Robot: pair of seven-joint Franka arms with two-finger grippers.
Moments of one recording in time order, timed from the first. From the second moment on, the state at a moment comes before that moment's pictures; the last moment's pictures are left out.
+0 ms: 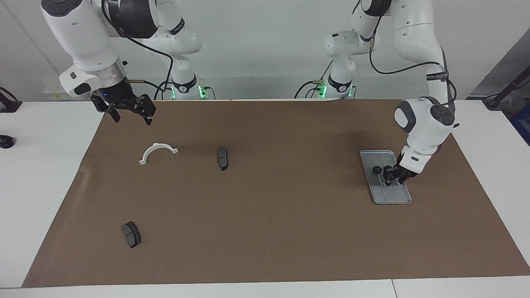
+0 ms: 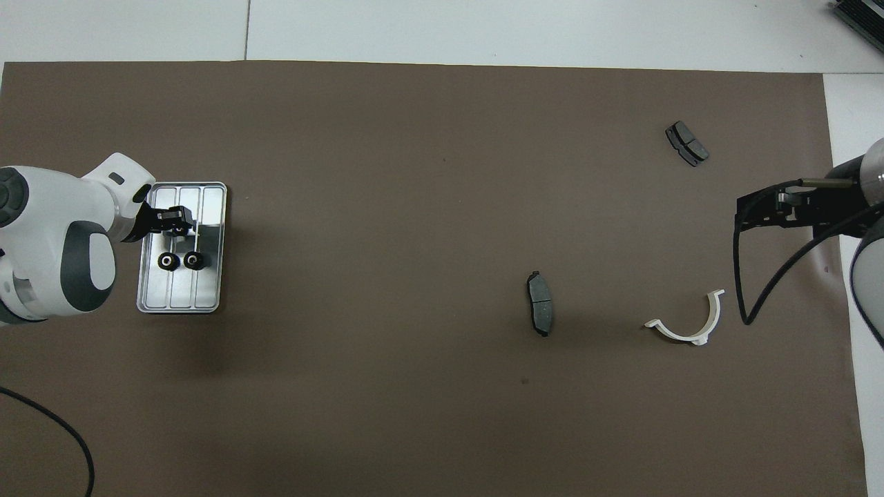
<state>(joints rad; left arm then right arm) 0.09 0.29 -0.05 -2.07 -0.02 2.49 -0.02 0.09 0.00 -0.07 -1.63 -0.03 1.61 0.14</state>
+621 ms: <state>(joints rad) 0.09 0.29 -0.05 -2.08 -0.02 2.54 -0.04 0.09 0.00 -0.07 -1.63 -0.03 1.61 0.14</state>
